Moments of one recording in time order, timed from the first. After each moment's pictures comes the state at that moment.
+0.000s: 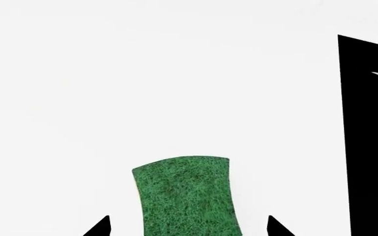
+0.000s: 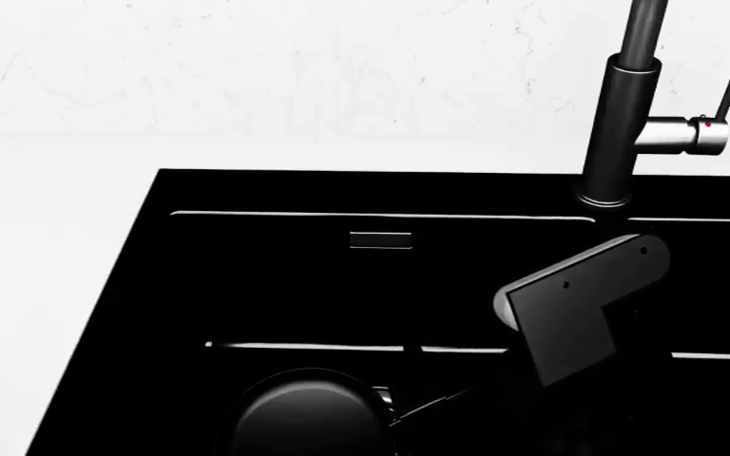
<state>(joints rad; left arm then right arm) -0.46 -0.53 -0.25 0.30 -1.26 -1.27 -0.95 0.62 0.74 -0.50 -0.33 0.88 0.61 0.16</state>
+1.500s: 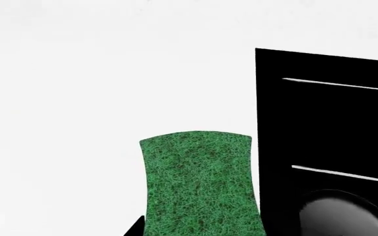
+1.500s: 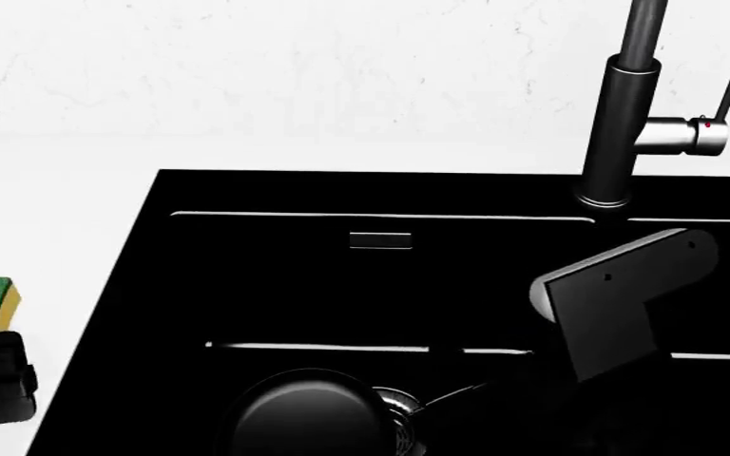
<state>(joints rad) -0.57 -0.53 -0.08 0.33 -1.26 -1.29 -0.89 0.60 0.79 -0.44 -0.37 0.93 0.61 0.22</state>
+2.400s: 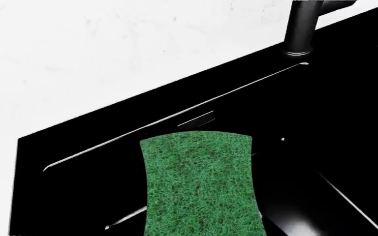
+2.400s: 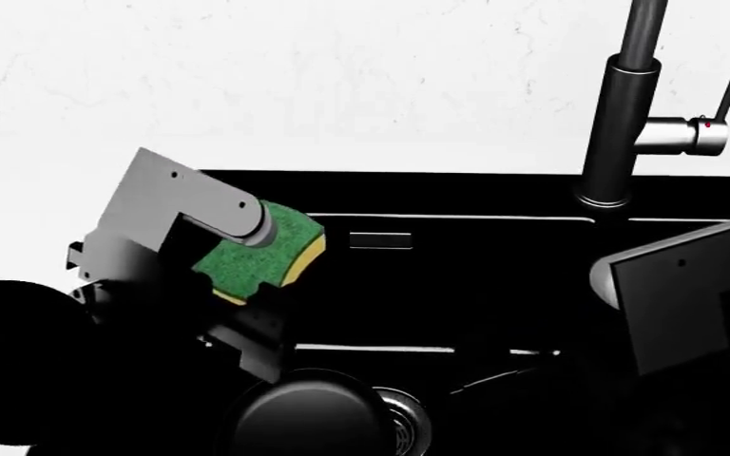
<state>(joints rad) -1.03 -0.30 0.52 0.06 -1.01 -1.21 -0.42 0.58 0.87 -0.34 -0.48 1.07 0.66 0.33</state>
